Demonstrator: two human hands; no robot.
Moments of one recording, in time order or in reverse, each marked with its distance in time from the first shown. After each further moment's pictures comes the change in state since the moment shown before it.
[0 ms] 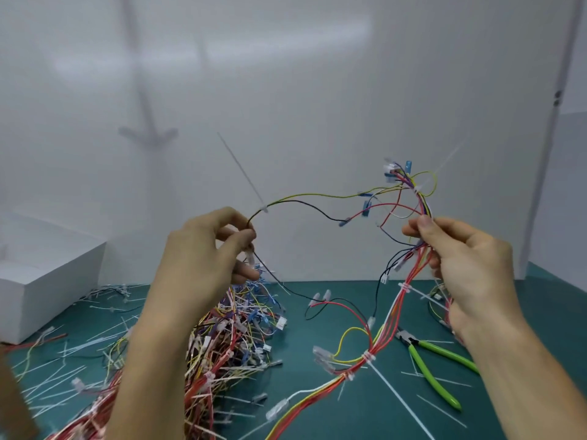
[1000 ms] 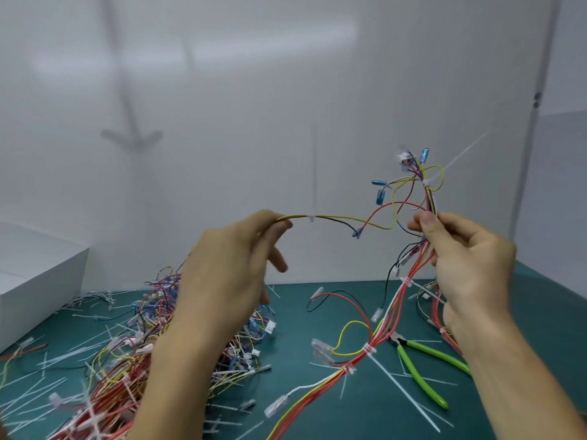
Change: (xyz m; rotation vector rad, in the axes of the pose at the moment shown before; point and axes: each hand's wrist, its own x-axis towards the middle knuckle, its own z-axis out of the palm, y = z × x) left_hand -0.012 0.014 0.033 0.153 -0.084 0.294; right_hand 0.010 0.004 -0.008 -0.004 0.100 -0.167
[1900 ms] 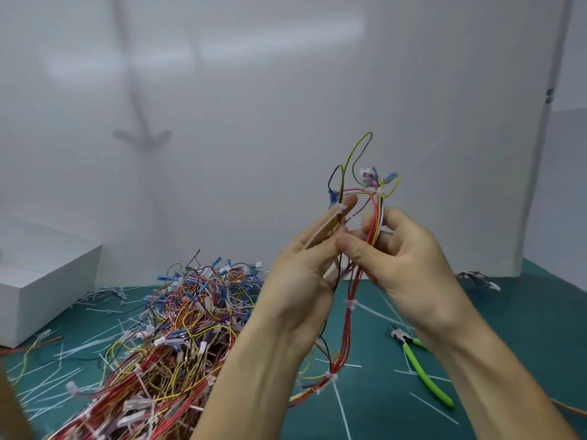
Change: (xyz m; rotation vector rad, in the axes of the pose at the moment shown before) left_hand -0.004 0.036 0.056 -1.305 -0.255 -0.373; right_hand -0.042 -0.032 0.029 0.149 -0.664 0.102
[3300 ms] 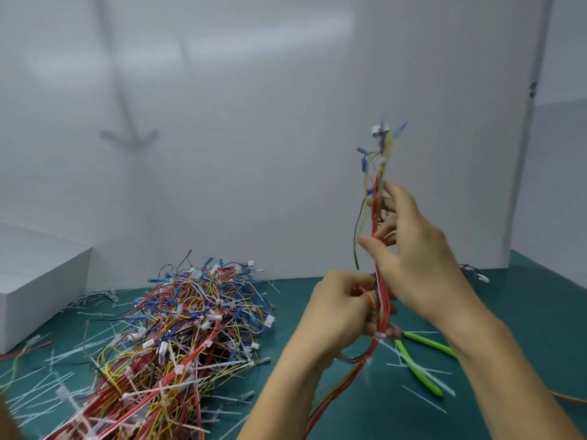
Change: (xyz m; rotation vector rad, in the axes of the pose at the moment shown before) left_hand 0.010 -0.062 -0.006 0.644 -0.095 -0.224; right_hand 0.009 0.012 -0.037 -0.859 0.127 -0.120
